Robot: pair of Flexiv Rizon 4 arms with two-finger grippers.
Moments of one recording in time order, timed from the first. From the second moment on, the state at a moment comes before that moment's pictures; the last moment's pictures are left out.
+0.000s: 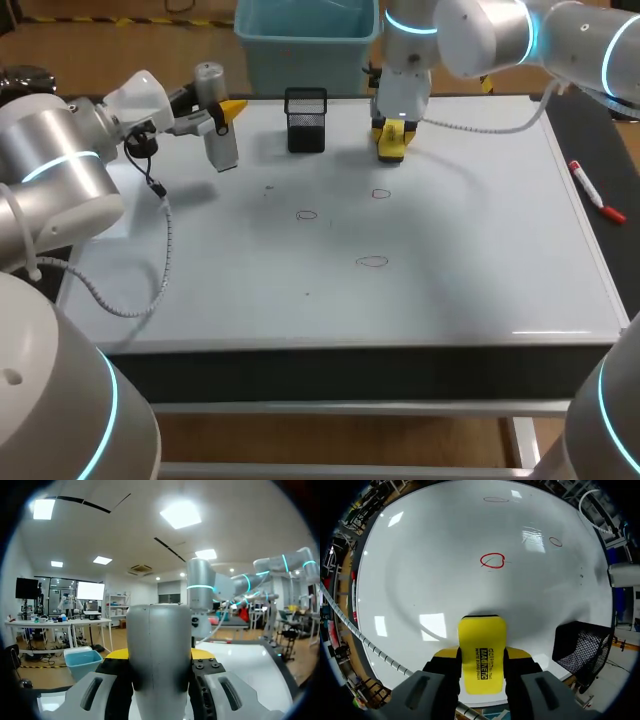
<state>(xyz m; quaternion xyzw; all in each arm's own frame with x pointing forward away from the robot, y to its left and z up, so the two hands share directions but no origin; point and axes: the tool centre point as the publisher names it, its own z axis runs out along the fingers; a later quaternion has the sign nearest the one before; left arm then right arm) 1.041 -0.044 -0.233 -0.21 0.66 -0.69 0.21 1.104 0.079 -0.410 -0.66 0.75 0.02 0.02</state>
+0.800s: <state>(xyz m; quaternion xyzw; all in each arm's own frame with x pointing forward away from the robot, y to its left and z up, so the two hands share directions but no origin) 1.041 -0.044 -0.233 -0.21 0.66 -0.69 0.21 1.092 -0.021 -0.361 -0.61 0.79 0.01 0.03</state>
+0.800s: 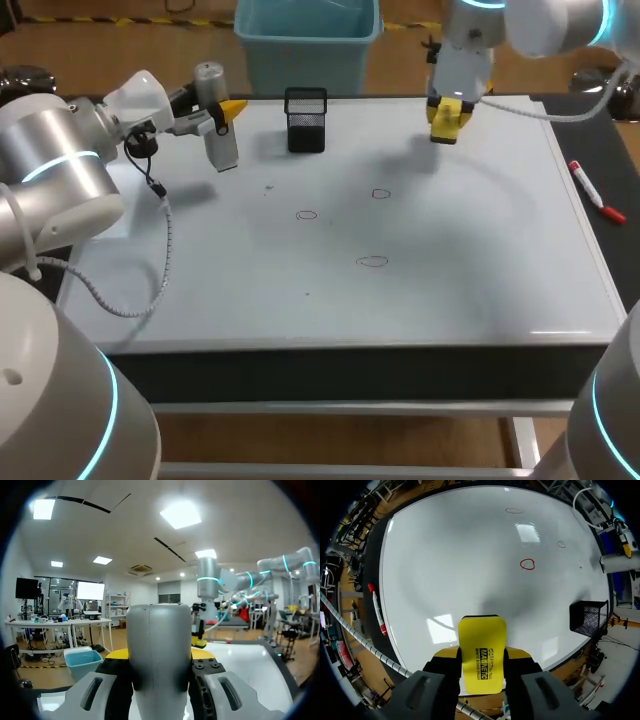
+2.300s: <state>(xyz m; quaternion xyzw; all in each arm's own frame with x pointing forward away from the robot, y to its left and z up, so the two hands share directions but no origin) 1.031 -0.062 -0.229 -0.19 0.66 -0.69 0.21 1.053 -0.050 -0.345 -0.59 0.80 0.01 0.07</state>
